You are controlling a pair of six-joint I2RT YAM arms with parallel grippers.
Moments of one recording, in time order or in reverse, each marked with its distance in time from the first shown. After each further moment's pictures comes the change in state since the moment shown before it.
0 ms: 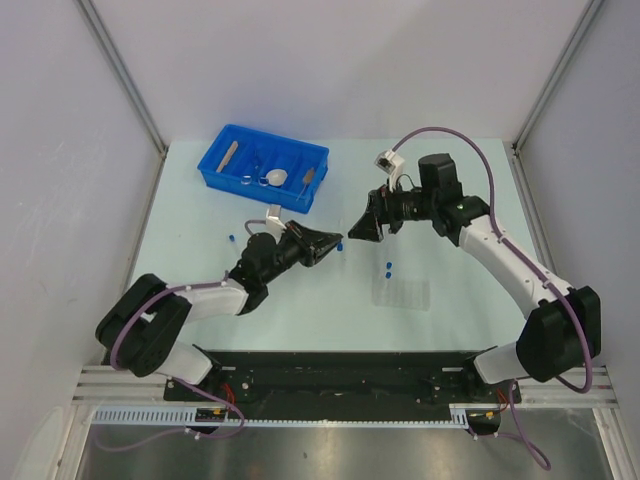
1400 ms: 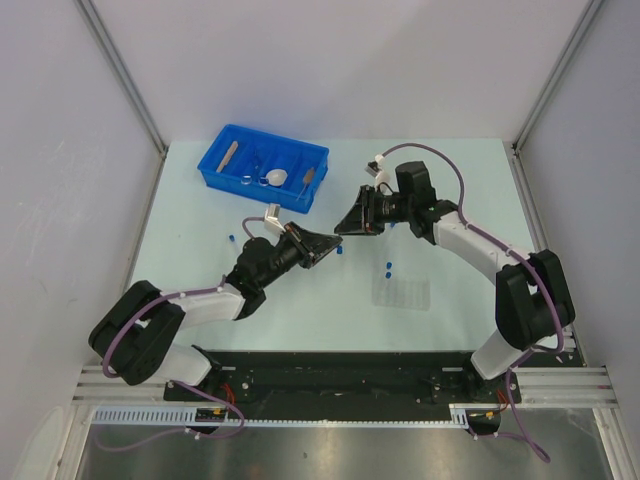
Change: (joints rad) left arm -0.018 -0.027 -0.039 0.081 0.021 0.135; right arm 0.045 0.195 -0.045 0.274 -0.016 0.577
